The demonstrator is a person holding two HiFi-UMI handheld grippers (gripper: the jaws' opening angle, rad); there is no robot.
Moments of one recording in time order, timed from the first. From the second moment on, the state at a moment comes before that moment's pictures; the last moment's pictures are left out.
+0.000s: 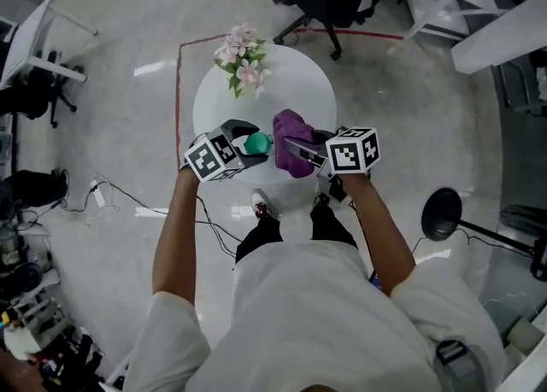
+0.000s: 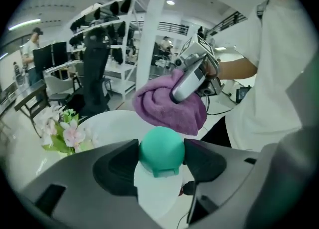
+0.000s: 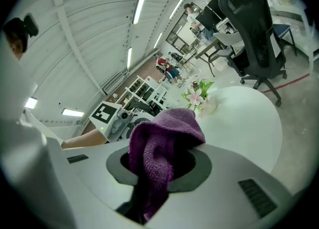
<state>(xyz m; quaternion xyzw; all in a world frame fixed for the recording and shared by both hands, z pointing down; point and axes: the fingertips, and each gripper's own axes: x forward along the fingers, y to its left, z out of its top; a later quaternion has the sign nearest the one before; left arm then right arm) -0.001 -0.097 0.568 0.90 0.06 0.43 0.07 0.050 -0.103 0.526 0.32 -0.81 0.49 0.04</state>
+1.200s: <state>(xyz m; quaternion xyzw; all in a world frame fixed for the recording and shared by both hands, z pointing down) -0.010 -0.096 0.562 0.88 0.23 0.41 -0.01 0.039 -0.124 0.643 0.50 -0.67 0.55 -0.04</state>
